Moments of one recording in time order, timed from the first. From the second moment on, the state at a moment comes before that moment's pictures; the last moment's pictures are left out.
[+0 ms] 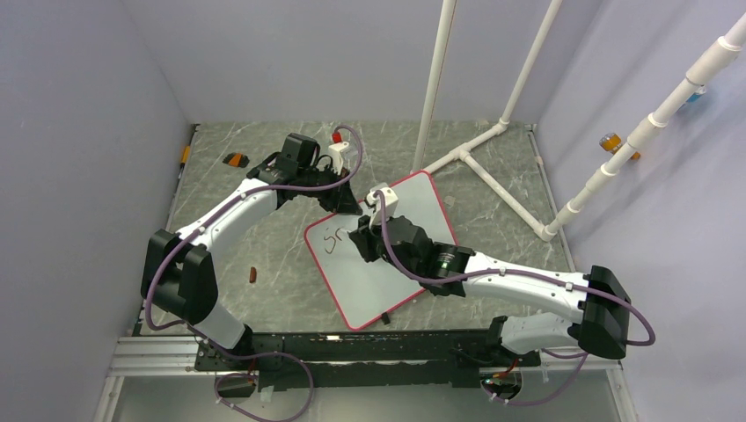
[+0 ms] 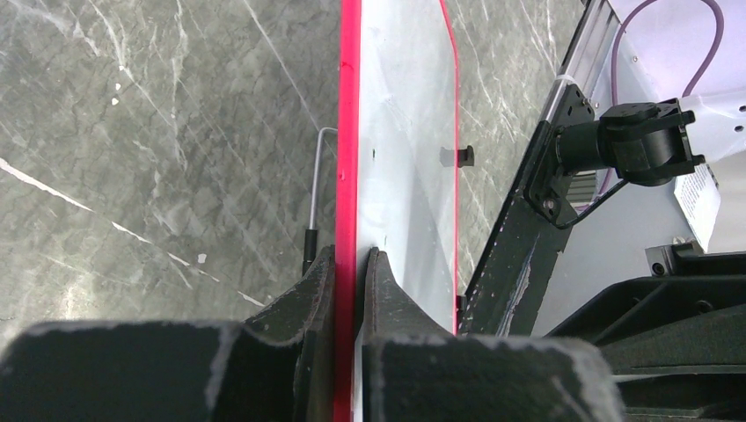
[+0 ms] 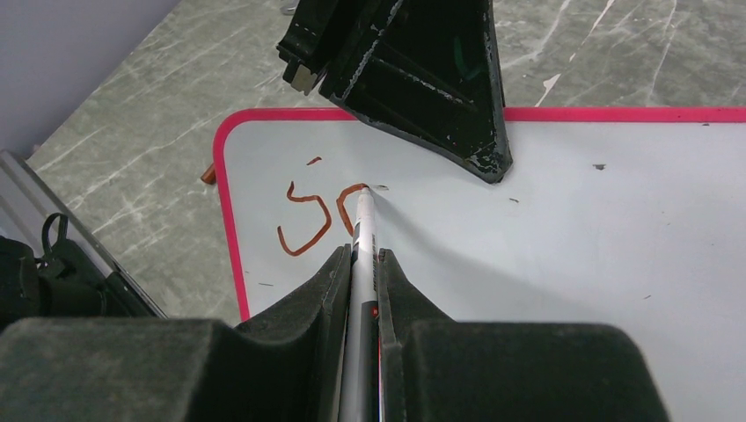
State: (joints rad) left arm -0.46 1.57 1.26 -0.45 0.75 -0.06; right arm 1.13 1.24 0.89 0.01 0.37 0.36
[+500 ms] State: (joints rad) left arm -0.46 1.57 1.26 -0.46 0.74 -0.06; right arm 1.13 1.17 0.82 -0.03 0.36 0.40
